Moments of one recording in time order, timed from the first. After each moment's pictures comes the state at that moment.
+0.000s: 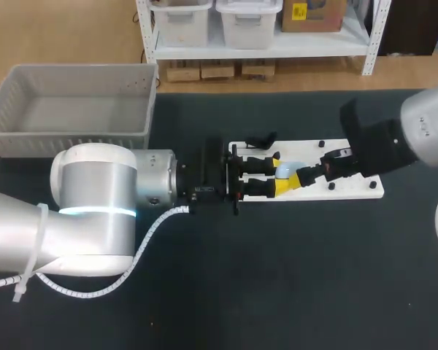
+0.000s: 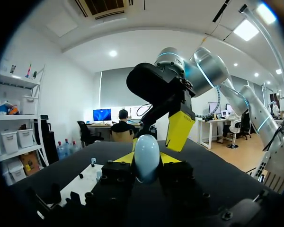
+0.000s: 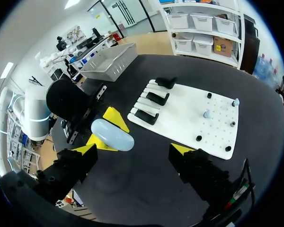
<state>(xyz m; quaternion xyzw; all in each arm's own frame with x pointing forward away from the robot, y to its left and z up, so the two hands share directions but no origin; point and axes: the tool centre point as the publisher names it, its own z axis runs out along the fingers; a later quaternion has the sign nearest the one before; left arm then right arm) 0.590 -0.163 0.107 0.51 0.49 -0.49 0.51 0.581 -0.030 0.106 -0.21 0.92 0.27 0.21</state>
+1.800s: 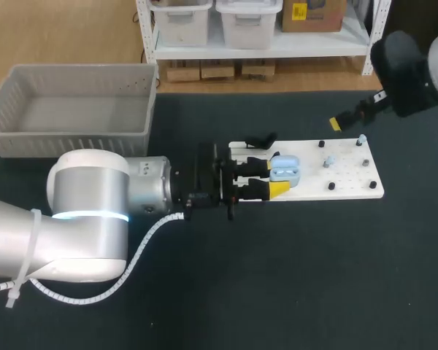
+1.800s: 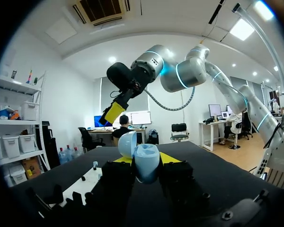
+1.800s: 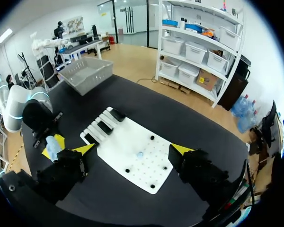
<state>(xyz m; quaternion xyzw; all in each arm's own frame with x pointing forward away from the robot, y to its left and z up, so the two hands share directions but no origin) 0.587 -0.154 0.108 0.50 0.47 -0.49 0.53 0.684 -0.115 0.152 -0.28 0.90 0.12 0.30</state>
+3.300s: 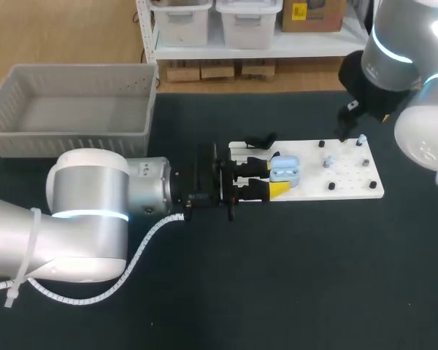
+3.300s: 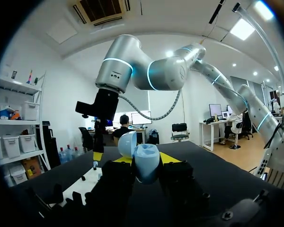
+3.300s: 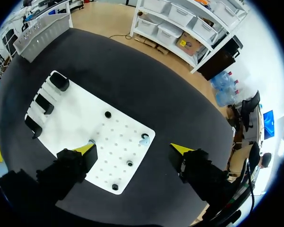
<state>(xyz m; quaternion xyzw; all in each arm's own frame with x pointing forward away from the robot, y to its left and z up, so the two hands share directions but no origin) 0.585 -0.154 0.108 0.50 0.47 -0.49 0.53 0.742 -0.162 0.062 -0.25 0.96 -0.05 0.14</state>
